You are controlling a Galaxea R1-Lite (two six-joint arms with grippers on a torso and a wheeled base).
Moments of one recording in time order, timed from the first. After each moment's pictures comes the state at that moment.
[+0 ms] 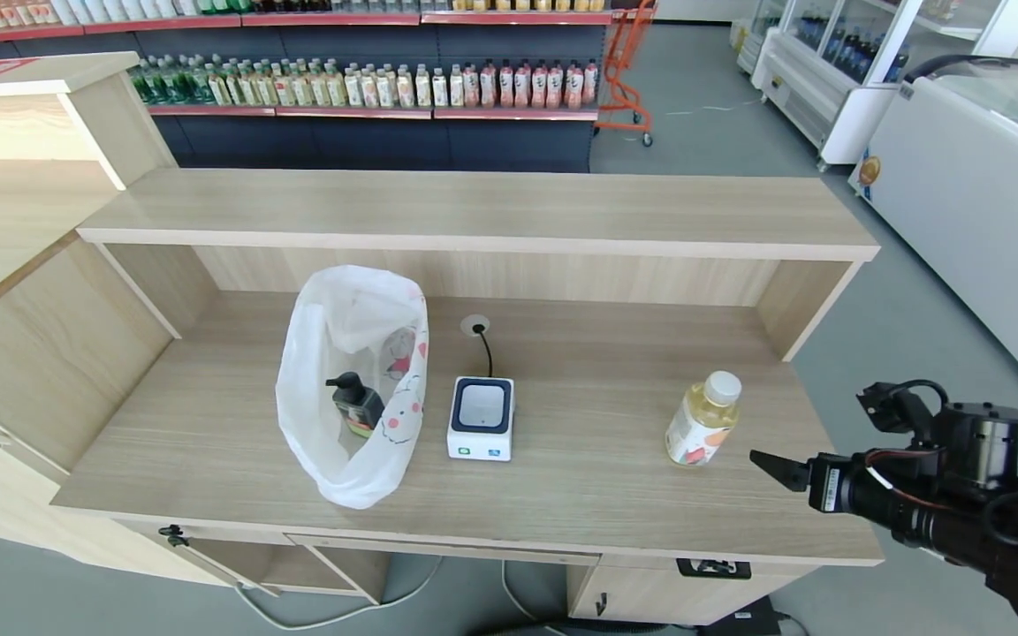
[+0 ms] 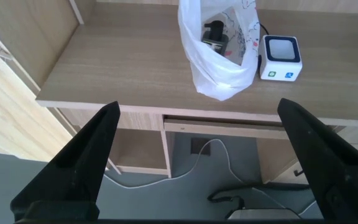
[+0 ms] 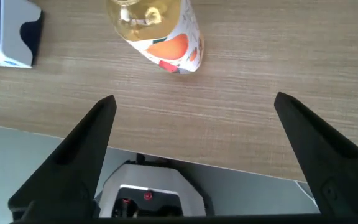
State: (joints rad) left arm 0.00 0.00 0.00 0.00 -0.01 0.00; right arm 0.02 1.93 -0.30 -1.24 0.24 0.09
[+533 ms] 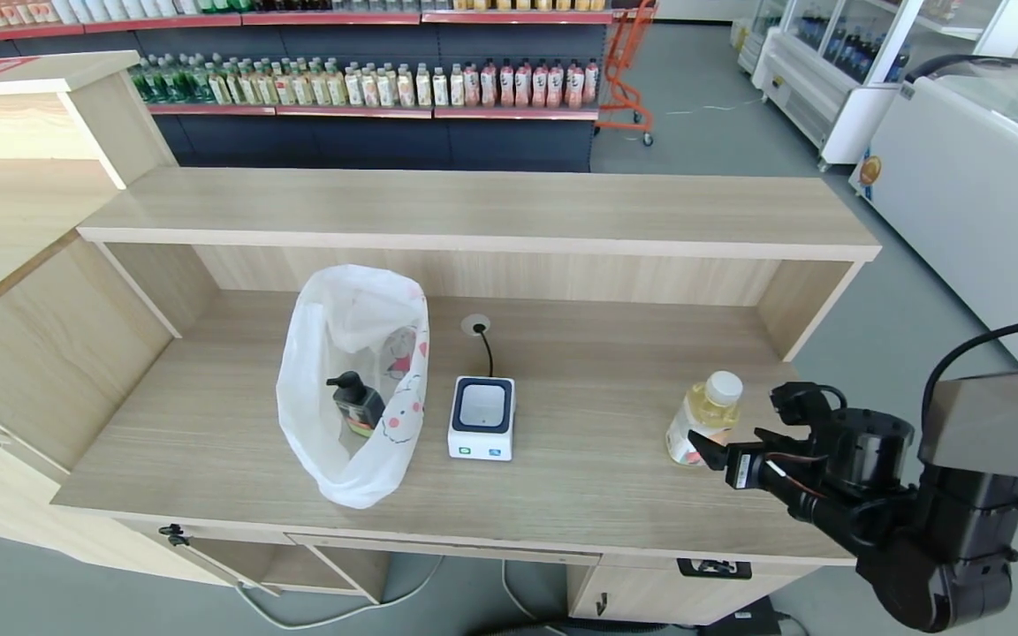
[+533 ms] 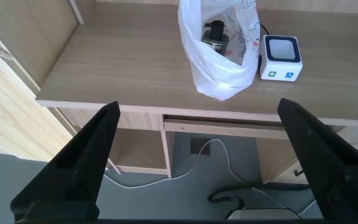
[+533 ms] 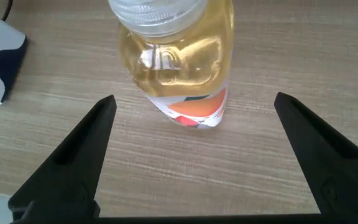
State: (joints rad) left arm 0.00 0.00 0.00 0.00 -0.01 0.00; right arm 0.18 2.26 -0.45 -1.56 0.04 0.08
